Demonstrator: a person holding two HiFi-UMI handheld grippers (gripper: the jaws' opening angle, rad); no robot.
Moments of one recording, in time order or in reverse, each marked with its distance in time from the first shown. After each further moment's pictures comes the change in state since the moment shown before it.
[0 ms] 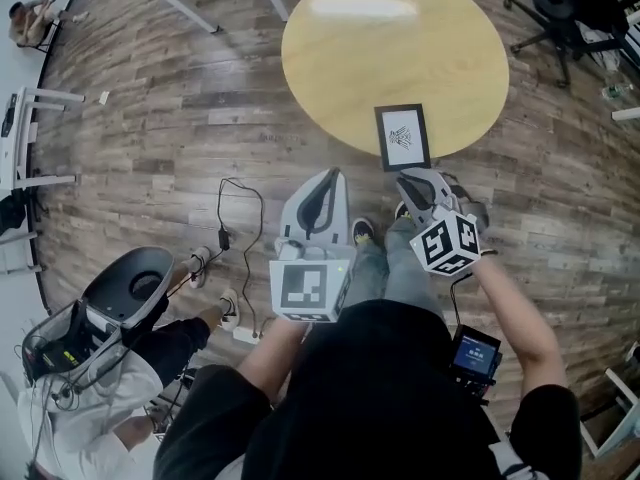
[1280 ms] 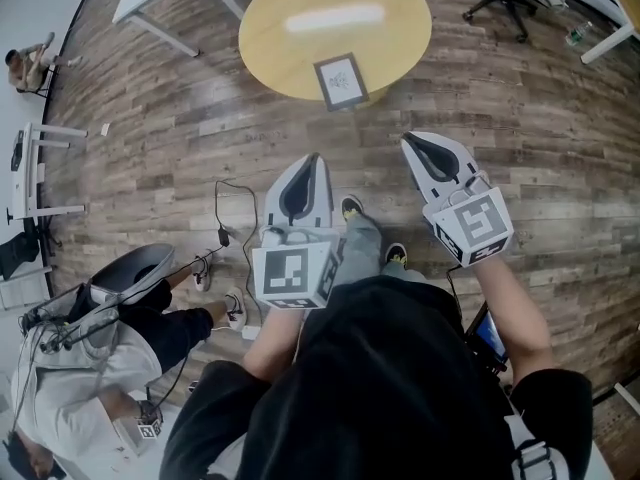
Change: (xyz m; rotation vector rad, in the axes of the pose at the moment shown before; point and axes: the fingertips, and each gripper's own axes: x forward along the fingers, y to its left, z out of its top) left arm -0.144 -0.164 0.008 0.056 -0.071 -0.069; right arm -0.269 0.032 0.024 0.530 -0.428 -0.312
